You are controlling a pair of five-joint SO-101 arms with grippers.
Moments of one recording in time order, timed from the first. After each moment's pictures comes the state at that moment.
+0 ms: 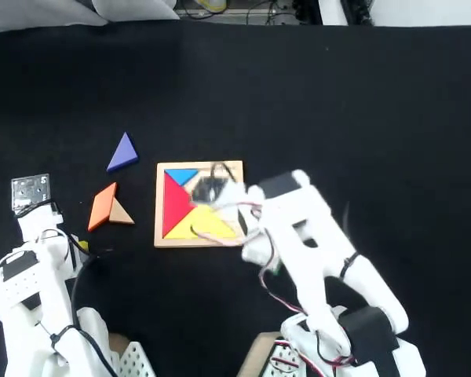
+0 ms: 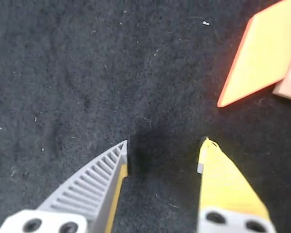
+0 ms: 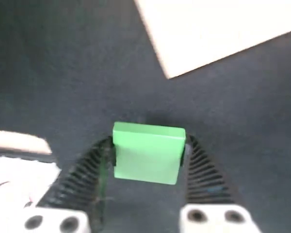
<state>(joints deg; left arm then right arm) -37.5 -45.7 78.0 42.0 -21.4 -21.4 -17.6 44.0 78.2 42.9</state>
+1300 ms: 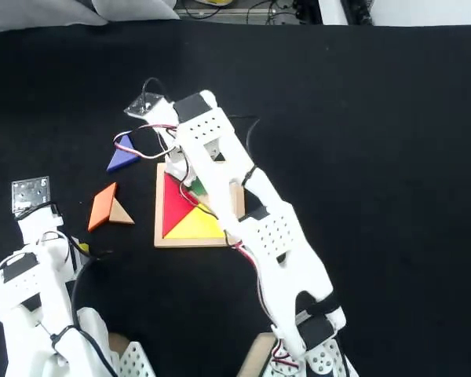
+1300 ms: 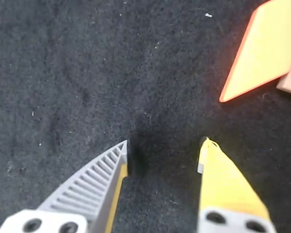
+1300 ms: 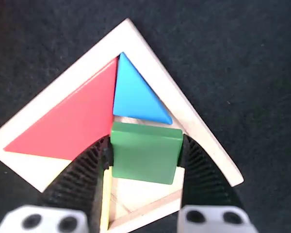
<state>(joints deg) -38.0 -45.7 78.8 42.0 -21.4 -30.7 55.7 -56.0 98.5 21.3</state>
